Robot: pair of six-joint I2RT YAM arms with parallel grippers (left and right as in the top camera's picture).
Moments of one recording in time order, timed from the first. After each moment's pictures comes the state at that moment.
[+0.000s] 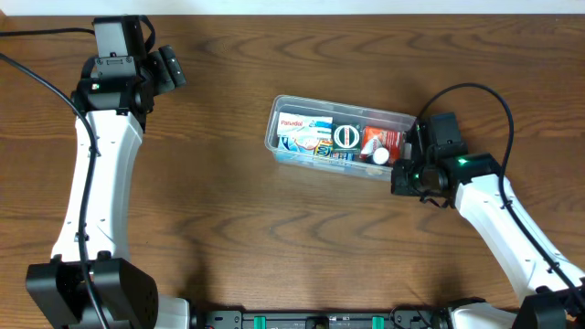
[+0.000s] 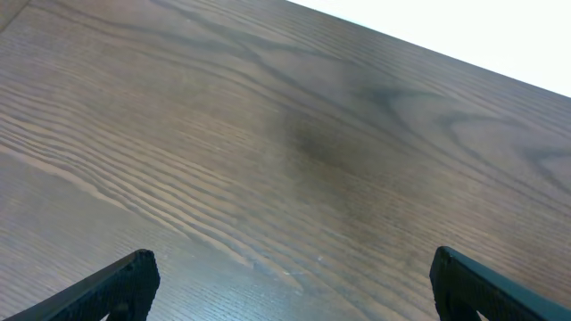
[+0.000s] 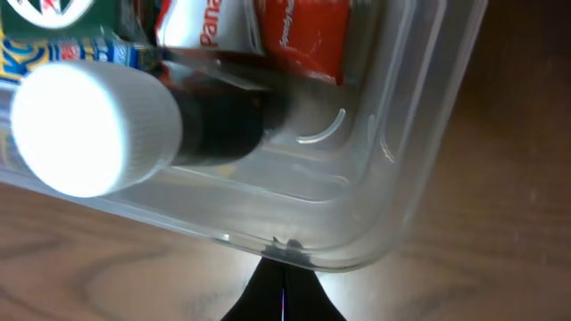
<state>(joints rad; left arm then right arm) 0.06 1.62 1.50 -0.71 -0.20 -0.27 0.21 1.42 0.90 -0.72 -0.11 0.29</state>
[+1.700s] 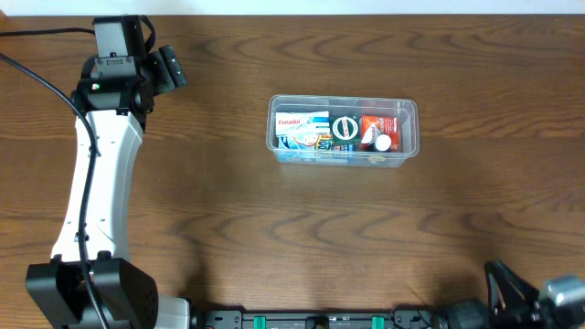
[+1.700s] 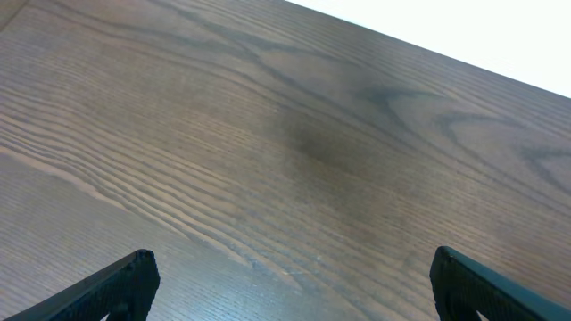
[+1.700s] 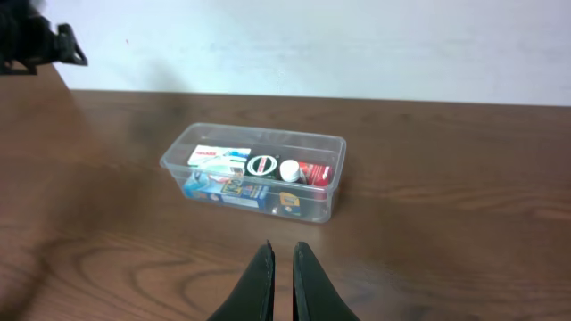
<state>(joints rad) 0.06 1.62 1.50 -0.71 -0.20 -0.27 0.21 0.13 1.09 -1.21 -0.06 0.14</state>
